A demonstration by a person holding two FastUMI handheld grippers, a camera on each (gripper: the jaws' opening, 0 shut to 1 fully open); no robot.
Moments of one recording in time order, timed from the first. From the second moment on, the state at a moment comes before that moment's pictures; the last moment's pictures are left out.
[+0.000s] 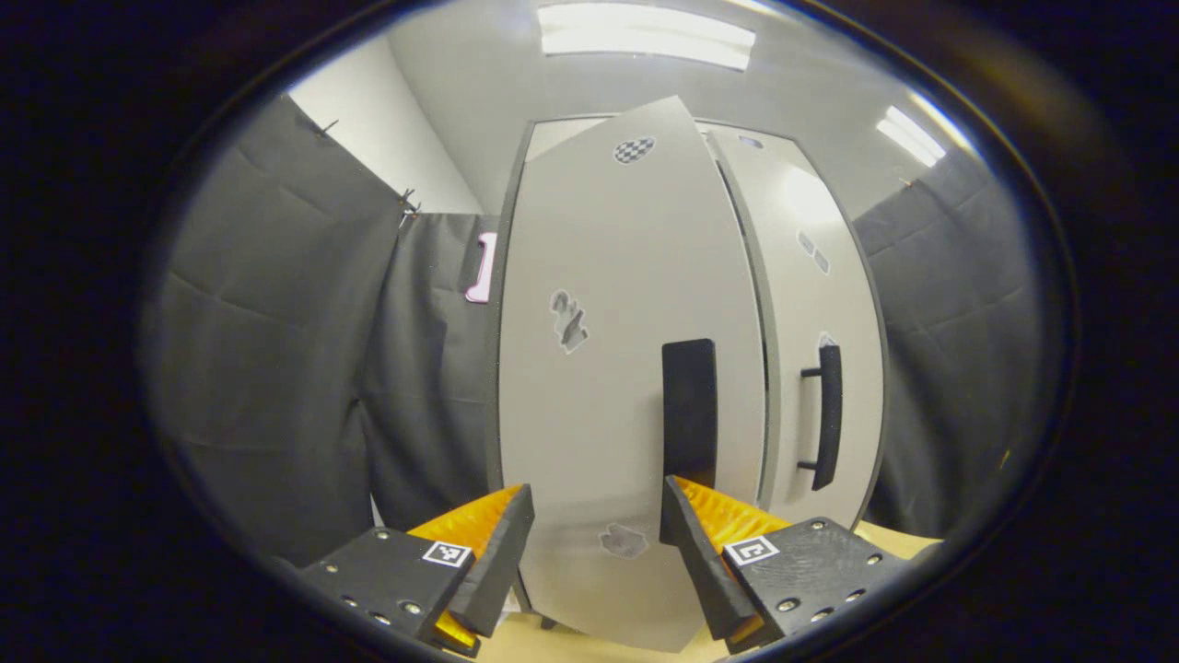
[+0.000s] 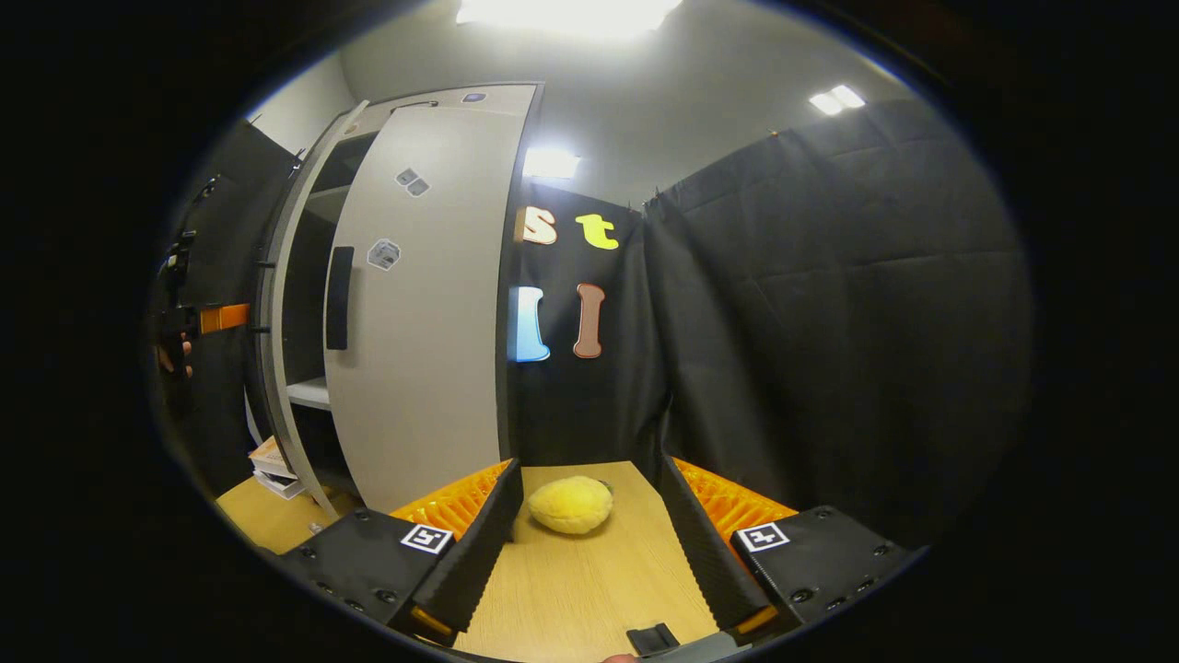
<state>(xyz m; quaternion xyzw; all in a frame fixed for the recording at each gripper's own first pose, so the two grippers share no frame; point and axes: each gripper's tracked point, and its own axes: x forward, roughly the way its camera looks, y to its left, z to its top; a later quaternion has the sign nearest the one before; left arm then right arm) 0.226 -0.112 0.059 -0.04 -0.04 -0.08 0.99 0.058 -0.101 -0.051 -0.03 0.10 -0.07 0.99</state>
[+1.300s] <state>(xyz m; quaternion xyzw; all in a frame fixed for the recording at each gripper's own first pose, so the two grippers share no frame) 0.075 0.022 0.064 0.02 -0.04 -0.04 1.00 0.036 -0.017 0.020 -0.01 0.03 0.04 1.00</state>
